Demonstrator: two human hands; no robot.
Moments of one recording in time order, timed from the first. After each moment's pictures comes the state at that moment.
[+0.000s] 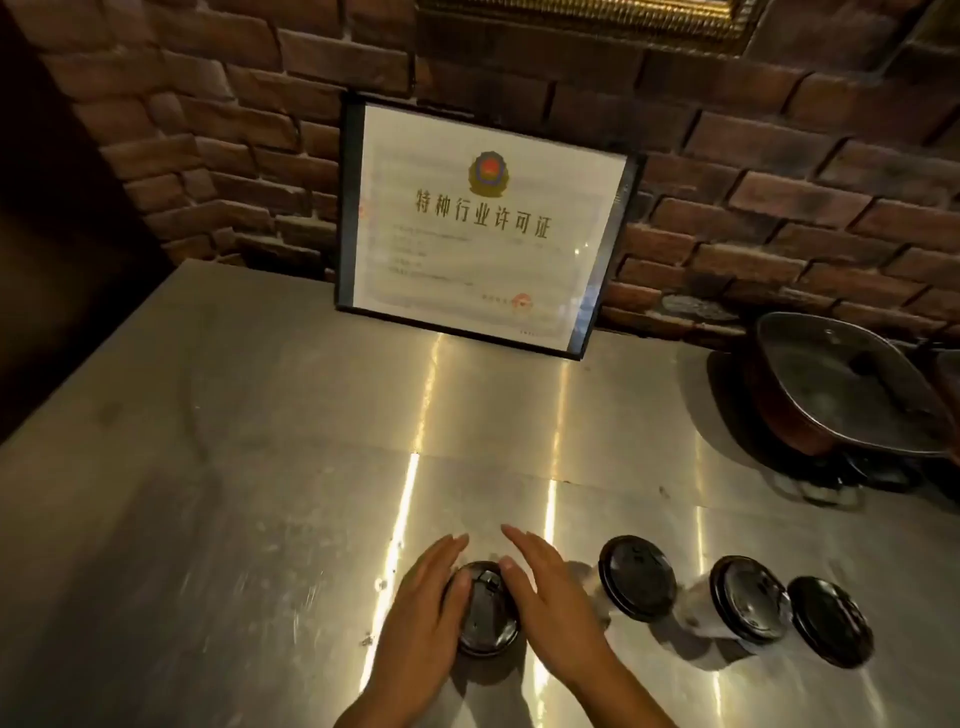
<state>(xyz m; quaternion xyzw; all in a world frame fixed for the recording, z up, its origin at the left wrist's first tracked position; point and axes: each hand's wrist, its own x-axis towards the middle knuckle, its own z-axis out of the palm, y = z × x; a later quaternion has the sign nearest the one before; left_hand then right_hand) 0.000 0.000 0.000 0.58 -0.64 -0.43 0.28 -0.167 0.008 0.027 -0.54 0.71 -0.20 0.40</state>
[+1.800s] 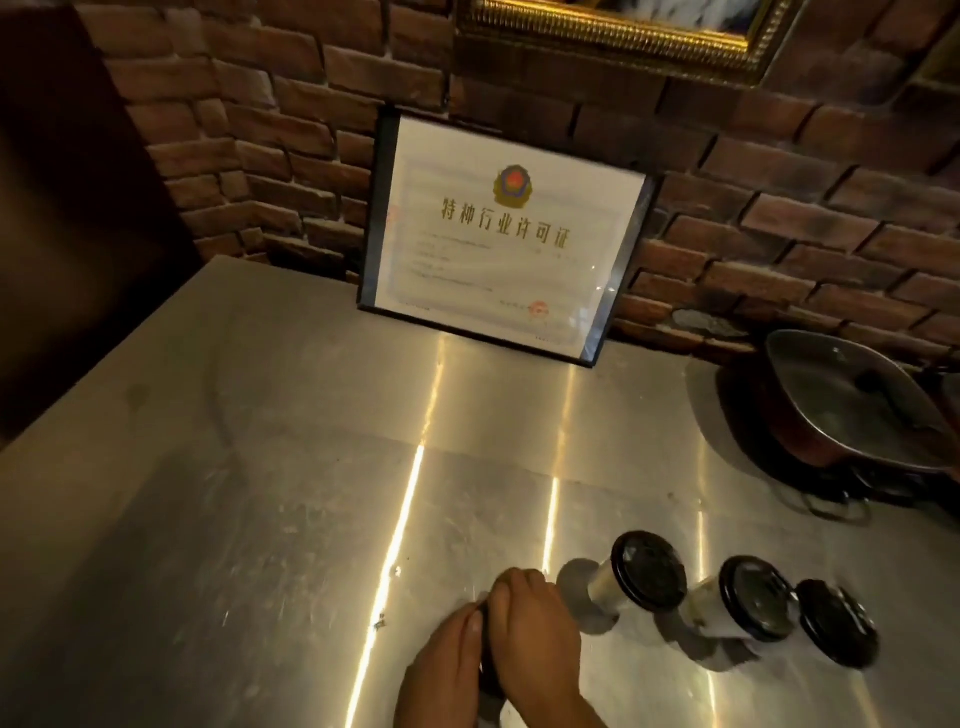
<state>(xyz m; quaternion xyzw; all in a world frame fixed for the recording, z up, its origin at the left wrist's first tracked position) -0.008 0.066 -0.027 0.65 -0.50 -0.49 0.28 -0.122 0.035 -0.024 -0.64 0.75 -0.09 0.13</state>
